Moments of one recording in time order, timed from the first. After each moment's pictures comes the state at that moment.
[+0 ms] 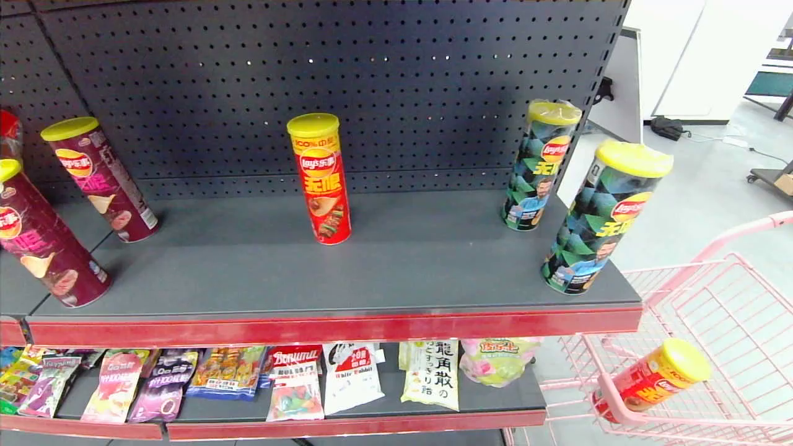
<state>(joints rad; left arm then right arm) 0.00 0.00 0.00 0.00 0.02 -0.01 0.00 0.00 0.00 0.00 0.06 0.00</state>
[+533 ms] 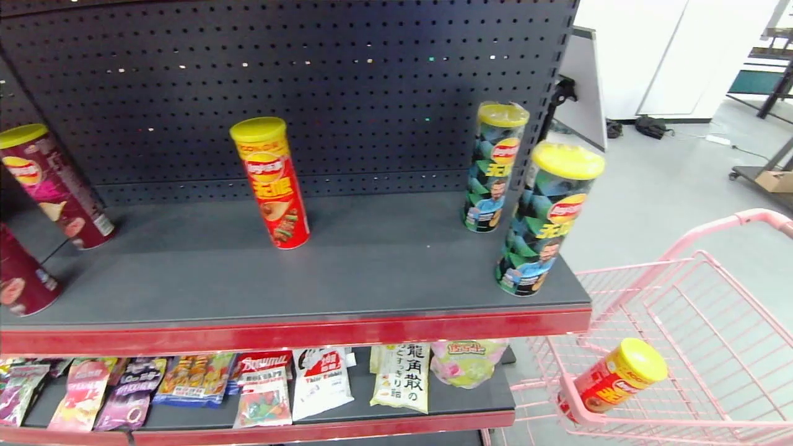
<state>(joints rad) 0.00 0.00 0.00 0.00 0.02 -0.01 0.00 0.00 0.00 0.00 0.06 0.01</state>
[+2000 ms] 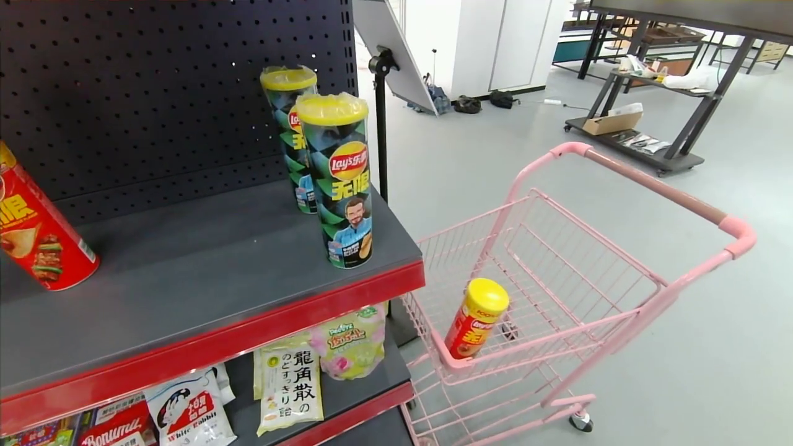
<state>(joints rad) 0.00 0.00 0.00 0.00 0.02 -0.01 0.00 0.00 0.00 0.00 0.06 0.01</state>
